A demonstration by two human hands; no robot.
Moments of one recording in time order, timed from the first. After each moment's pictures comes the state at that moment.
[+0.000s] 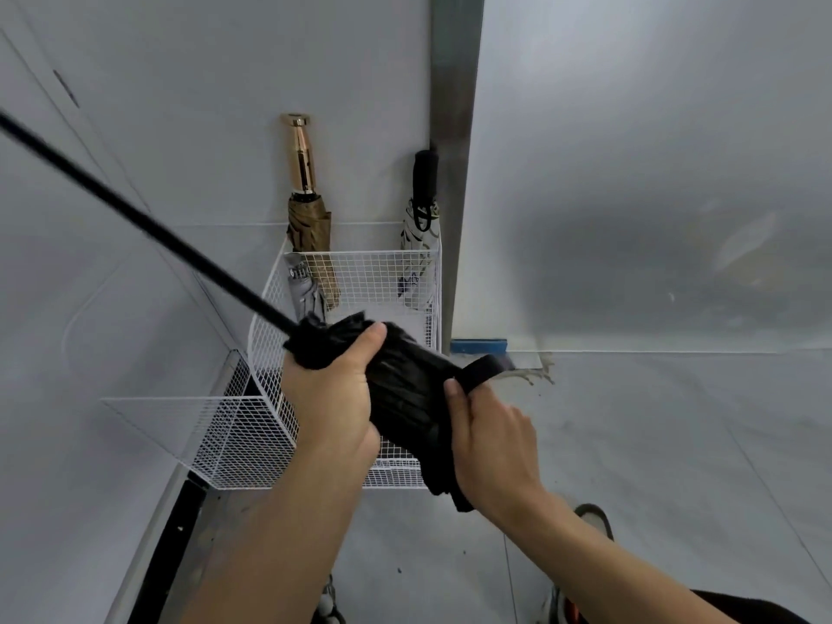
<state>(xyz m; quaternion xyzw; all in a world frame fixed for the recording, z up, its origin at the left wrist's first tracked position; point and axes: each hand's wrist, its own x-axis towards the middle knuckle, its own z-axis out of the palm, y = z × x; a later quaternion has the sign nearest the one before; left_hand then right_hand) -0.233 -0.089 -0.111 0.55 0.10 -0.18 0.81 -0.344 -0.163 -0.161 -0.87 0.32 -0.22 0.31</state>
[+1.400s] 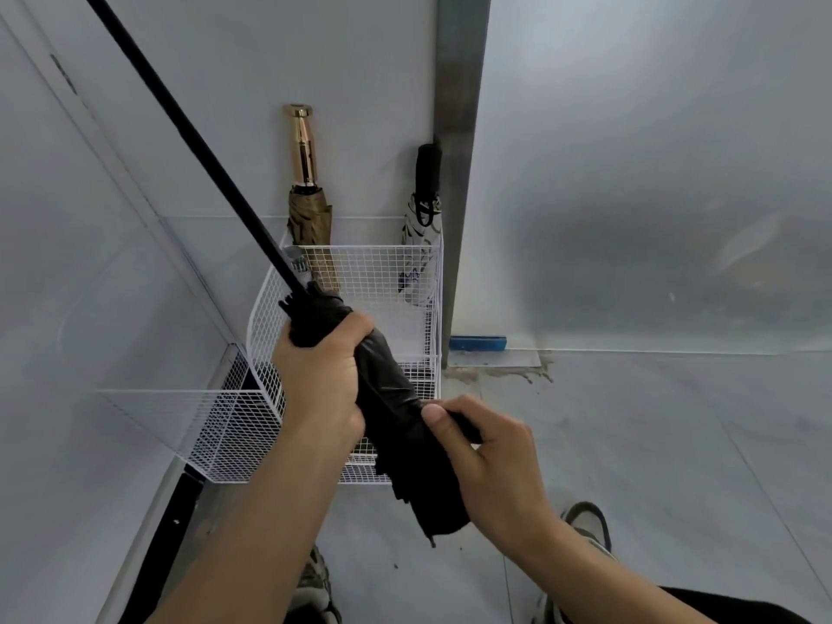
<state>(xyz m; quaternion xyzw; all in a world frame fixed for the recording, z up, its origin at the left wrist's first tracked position) -0.223 -0.089 -0.102 0.57 0.07 -0.16 0.81 -0.358 -0.150 -0.168 -0.80 0.23 -0.30 0.47</state>
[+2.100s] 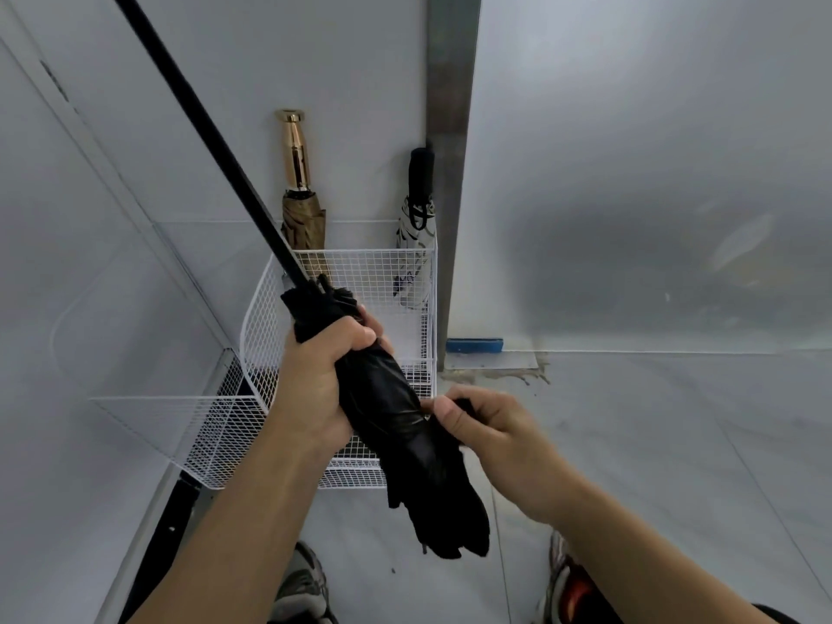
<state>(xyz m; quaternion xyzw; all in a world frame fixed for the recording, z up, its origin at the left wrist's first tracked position) -0.217 -0.080 -0.104 0.41 -0.09 -0.37 0.83 -0.358 -0.183 -0.150 -0.68 0.17 -0.11 0.71</state>
